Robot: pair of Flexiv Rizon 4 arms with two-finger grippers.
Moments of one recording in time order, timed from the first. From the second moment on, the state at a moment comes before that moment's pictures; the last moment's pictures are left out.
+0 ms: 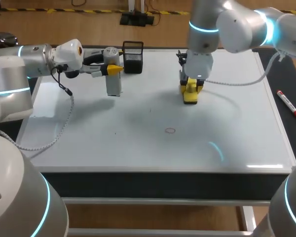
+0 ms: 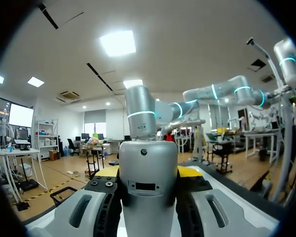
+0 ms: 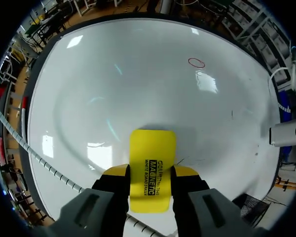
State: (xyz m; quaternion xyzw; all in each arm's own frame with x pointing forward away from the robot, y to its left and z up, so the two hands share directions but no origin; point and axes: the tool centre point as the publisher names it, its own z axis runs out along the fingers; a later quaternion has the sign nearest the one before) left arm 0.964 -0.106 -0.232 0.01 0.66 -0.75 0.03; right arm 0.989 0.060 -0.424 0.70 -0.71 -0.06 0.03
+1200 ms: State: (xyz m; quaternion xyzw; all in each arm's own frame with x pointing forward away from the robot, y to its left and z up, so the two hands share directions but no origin) left arm 0.964 -0.106 -0.232 0.01 0.66 -0.75 0.03; right arm 0.994 -0.003 -0.381 0.68 -0.73 -0.05 0.02
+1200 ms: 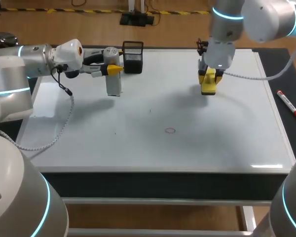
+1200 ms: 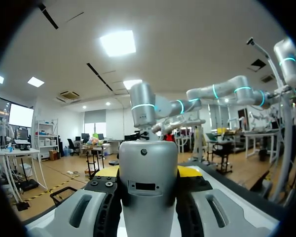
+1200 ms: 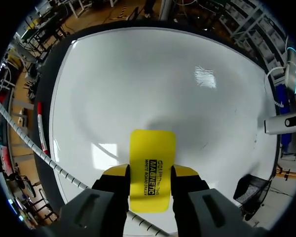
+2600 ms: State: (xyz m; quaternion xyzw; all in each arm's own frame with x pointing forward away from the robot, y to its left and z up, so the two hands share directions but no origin) left arm 0.924 -0.142 -0.225 0.06 0.65 -0.76 0.00; right arm 0.994 -0.083 -0.384 0.60 -0.80 -0.06 0.02
